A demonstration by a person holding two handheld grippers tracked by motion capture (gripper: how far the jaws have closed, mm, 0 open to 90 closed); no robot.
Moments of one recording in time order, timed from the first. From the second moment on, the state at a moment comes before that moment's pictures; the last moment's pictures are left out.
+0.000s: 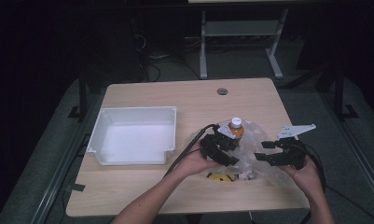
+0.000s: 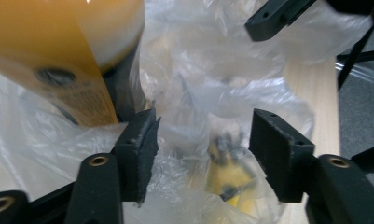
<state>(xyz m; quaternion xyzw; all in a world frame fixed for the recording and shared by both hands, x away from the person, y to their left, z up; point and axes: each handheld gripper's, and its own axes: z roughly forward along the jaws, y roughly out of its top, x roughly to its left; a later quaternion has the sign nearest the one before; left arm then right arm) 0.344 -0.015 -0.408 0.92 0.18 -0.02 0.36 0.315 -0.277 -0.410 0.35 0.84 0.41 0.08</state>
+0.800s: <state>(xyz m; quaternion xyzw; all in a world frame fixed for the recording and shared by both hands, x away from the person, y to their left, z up) 0.332 0.021 -0.434 0.94 0.15 0.05 0.31 0.323 -0.268 -0.434 0.35 0.86 0.36 0.05</state>
